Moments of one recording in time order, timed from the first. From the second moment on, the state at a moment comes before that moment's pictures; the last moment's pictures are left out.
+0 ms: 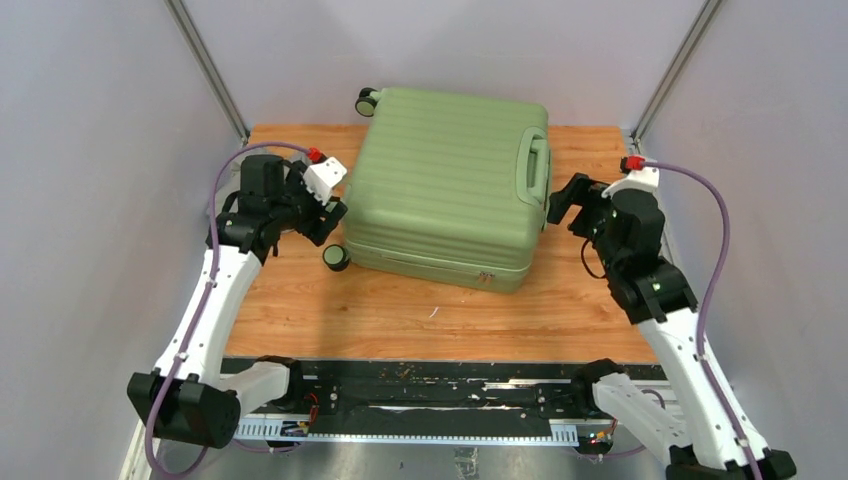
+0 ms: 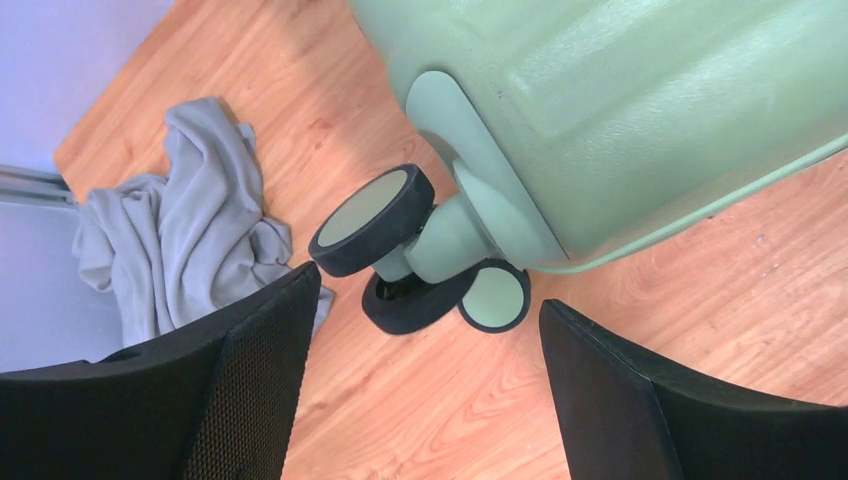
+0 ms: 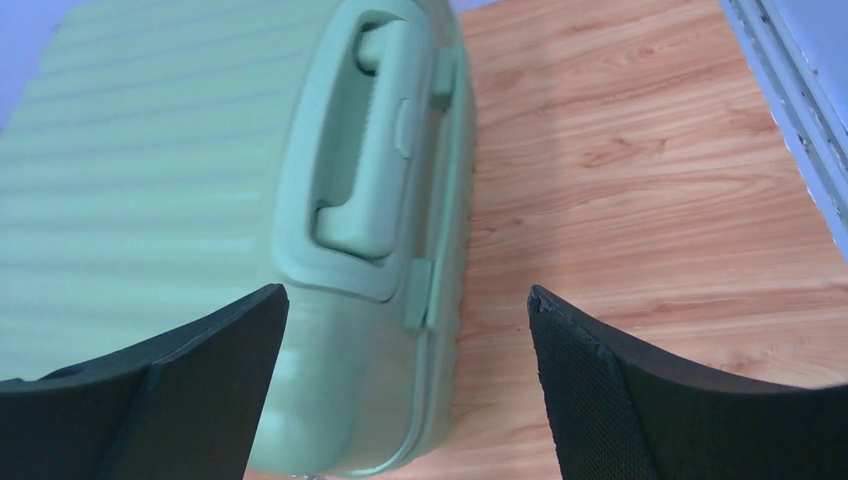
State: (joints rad) left arm -0.13 1.14 1.14 -0.66 0.30 0.60; right arm 0.36 0.78 1.01 -0.48 0.29 0.38
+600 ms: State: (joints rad) left arm 0.07 1.07 1.26 -0.76 0.31 0.58; right arm 0.11 1.31 1.04 -0.31 0.04 0.42
